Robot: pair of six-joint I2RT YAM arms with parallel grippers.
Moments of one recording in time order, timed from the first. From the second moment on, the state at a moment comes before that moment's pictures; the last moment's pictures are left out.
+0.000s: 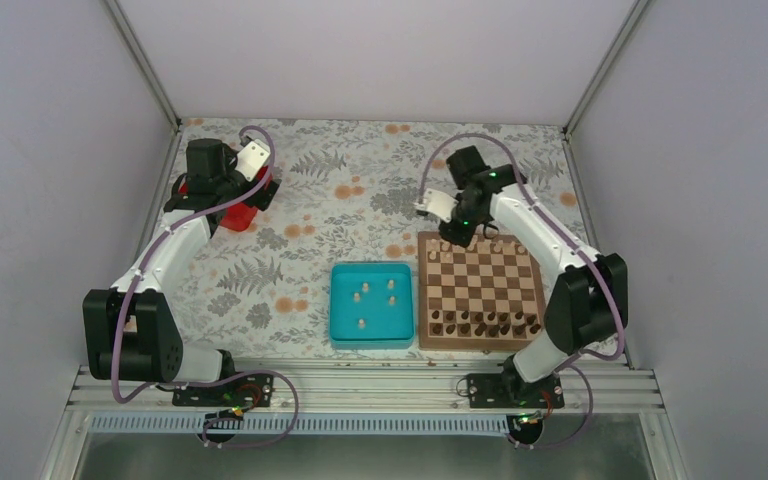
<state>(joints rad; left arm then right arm) -0.04 1.38 1.02 -0.21 0.26 0.50 0.44 1.60 1.37 -1.07 -0.12 -0.73</state>
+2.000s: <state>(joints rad) -0.04 1.38 1.02 -0.21 0.26 0.50 0.22 1.71 1.22 -1.02 -0.16 -0.82</state>
